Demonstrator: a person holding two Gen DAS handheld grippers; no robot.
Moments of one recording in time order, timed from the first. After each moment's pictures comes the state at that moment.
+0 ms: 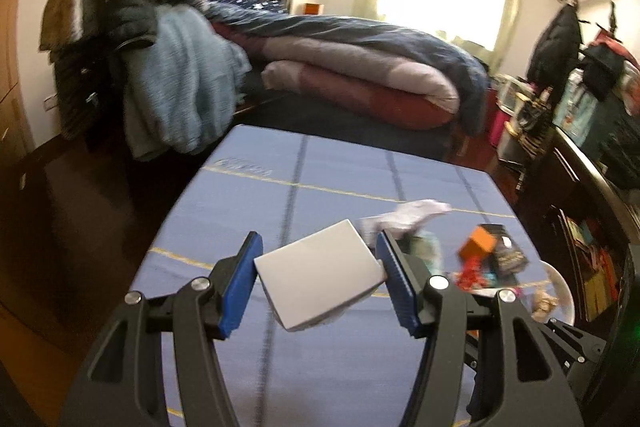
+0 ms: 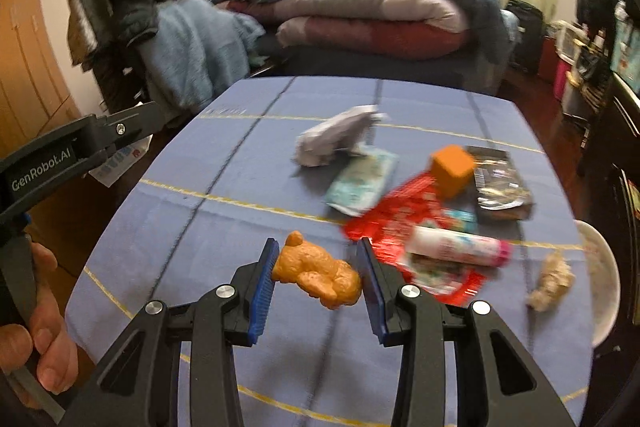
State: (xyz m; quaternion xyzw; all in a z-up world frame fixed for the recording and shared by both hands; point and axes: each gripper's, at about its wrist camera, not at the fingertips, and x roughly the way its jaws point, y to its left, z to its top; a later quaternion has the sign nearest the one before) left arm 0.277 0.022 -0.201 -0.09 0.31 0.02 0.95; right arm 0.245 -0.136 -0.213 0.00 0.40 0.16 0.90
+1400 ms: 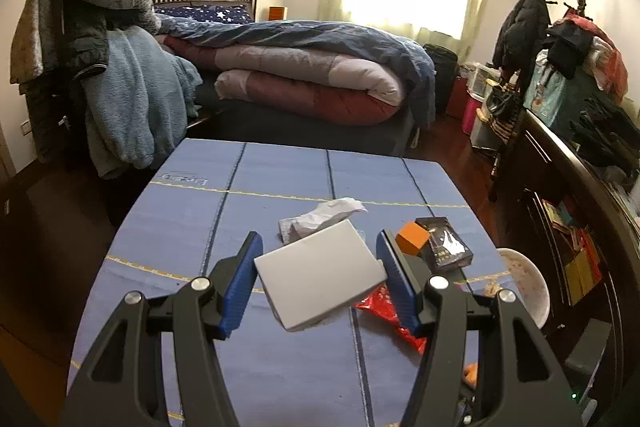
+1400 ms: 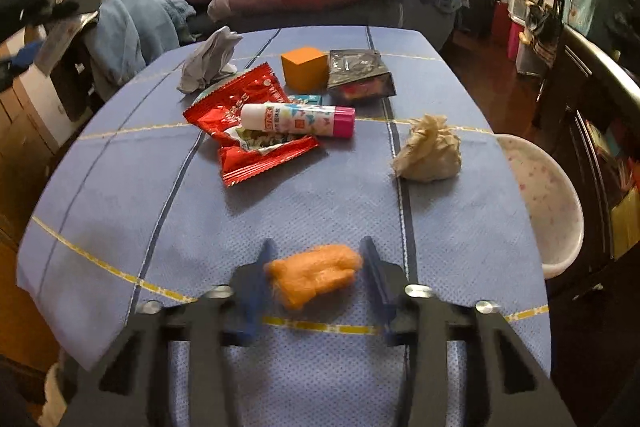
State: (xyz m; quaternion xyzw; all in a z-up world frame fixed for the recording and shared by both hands) left arm 0.270 -0.047 -0.182 -0.06 0.31 -0.02 0.95; right arm 0.200 -0.239 -0.269 0.01 0.44 0.09 0.89
